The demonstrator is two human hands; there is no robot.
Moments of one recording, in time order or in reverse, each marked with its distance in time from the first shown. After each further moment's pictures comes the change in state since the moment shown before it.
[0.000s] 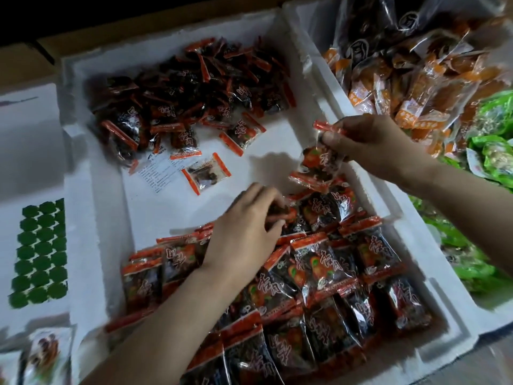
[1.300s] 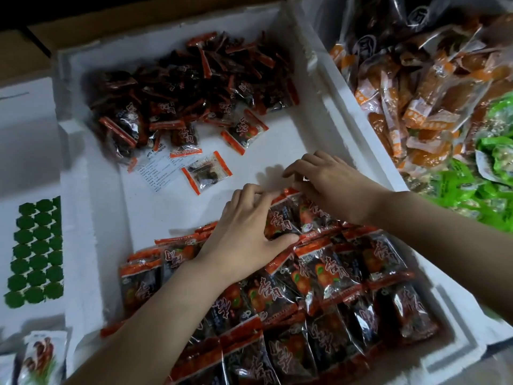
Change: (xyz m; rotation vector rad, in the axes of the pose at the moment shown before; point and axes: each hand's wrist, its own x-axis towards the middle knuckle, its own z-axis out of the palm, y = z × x) left_hand 0.009 -0.019 0.005 0.115 -0.246 -0.022; right_hand 0.001 0.020 0.050 -0.654 -0.256 -0.325
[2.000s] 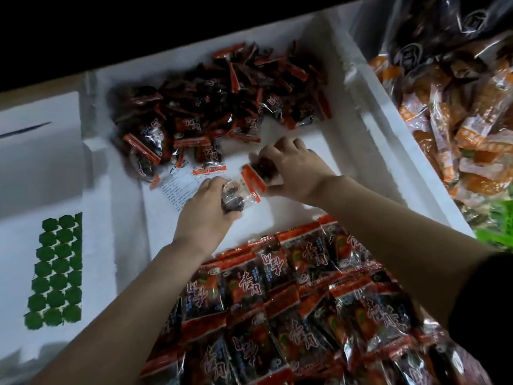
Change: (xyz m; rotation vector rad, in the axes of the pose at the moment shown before) left_hand 0.042 -0.093 -0.028 -0.002 0.210 -0.363; right_hand 0.116 -0.017 0.031 -0.047 -0.031 0.120
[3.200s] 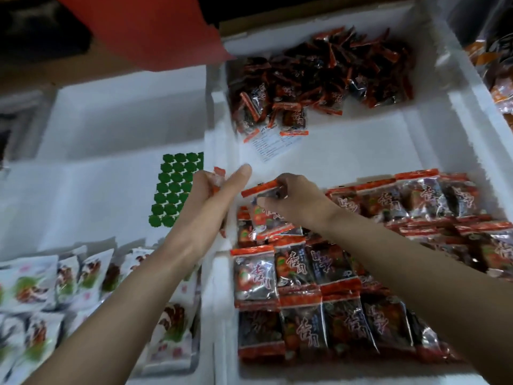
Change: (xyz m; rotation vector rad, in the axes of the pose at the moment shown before) left_hand -0.164 -0.027 -0.105 -0.677 0.086 -0.363; right_hand -0.084 -0.166 0.006 0.780 -0.209 0.130
